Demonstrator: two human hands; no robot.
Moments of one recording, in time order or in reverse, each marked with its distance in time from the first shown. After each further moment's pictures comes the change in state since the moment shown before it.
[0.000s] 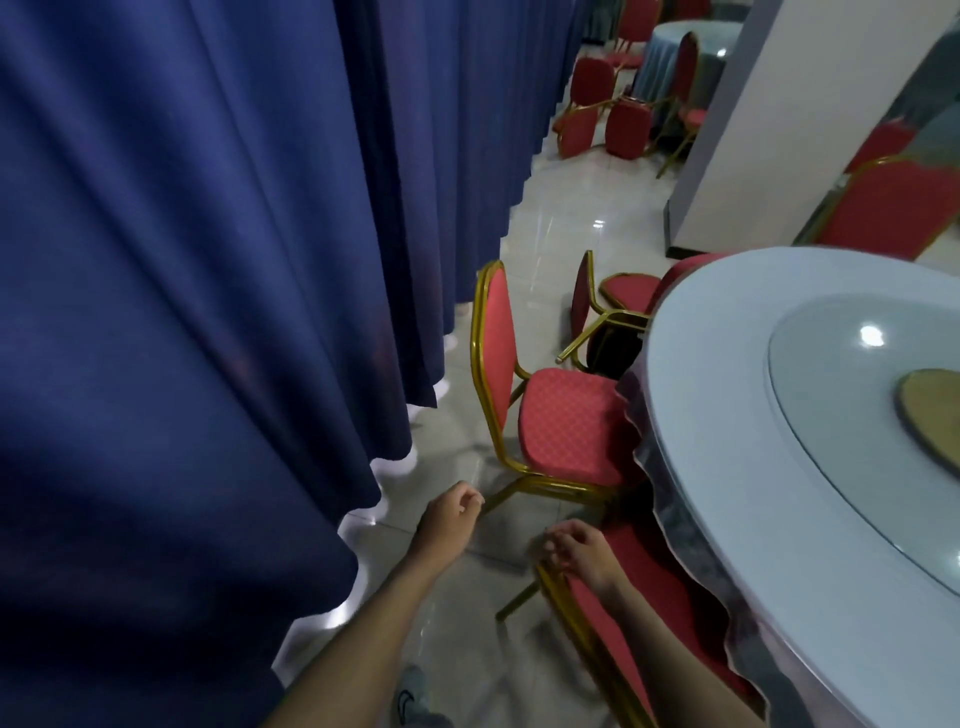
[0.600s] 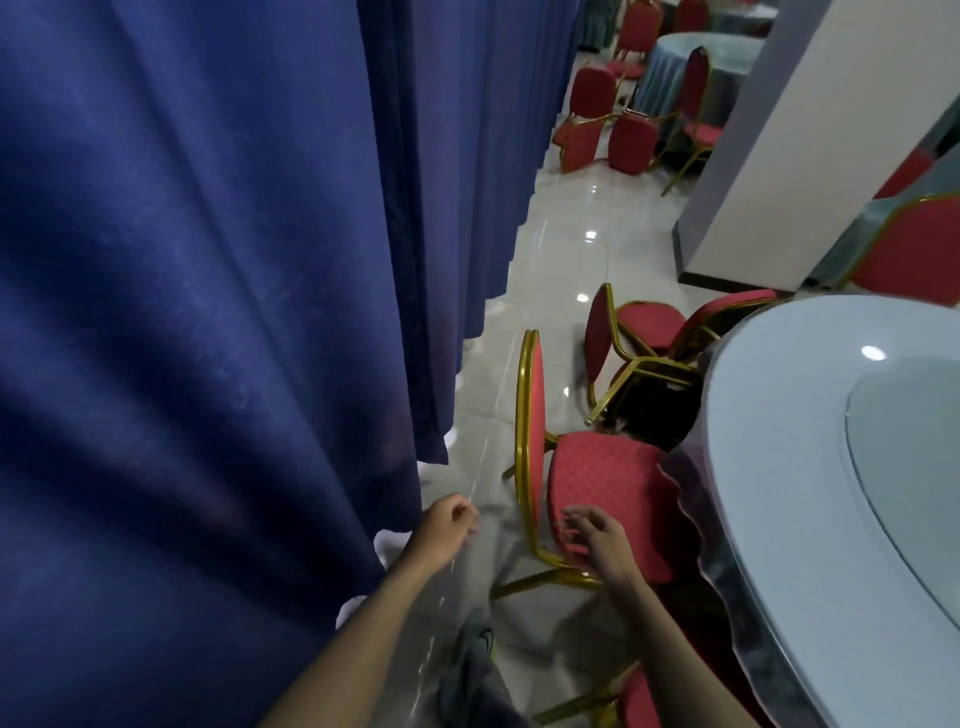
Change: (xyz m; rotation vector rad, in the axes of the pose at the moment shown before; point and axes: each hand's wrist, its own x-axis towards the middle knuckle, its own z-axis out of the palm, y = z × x) left_hand 0.243 0.016 -0.136 -0.098 -0.100 -0.072; right_hand 0.200 -0.181 0.062 0.164 0.110 -0.077
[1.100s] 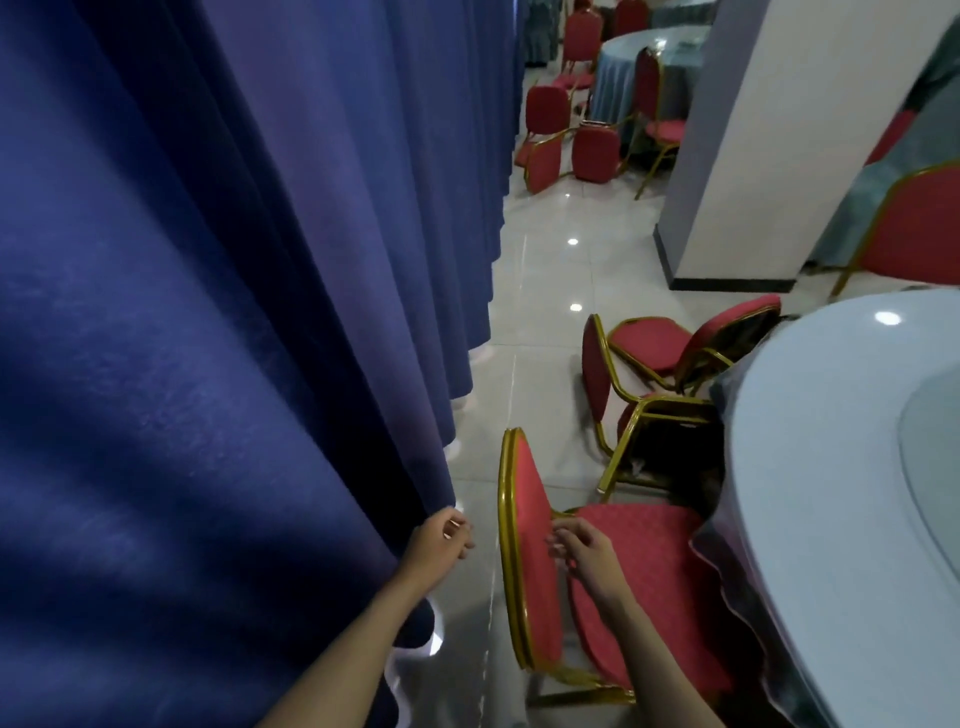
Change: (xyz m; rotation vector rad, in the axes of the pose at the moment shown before) left_hand 0.198 0.116 -0.044 0.128 0.011 0.050; right_hand 0.172 -0.102 0.012 0.116 0.032 -0.079
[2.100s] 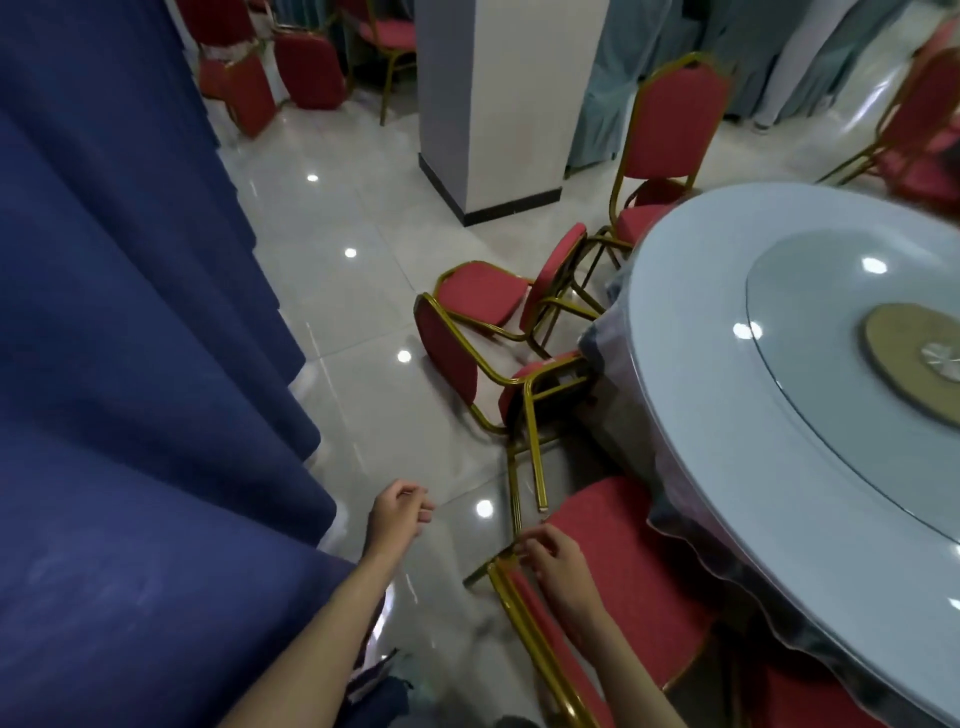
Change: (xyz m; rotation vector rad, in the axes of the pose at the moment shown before) left_hand 0.398 0.105 -0.040 -0.098 -0.361 -0.039; right_hand 0.216 -0.071 0.077 -0.065 0.522 0.152
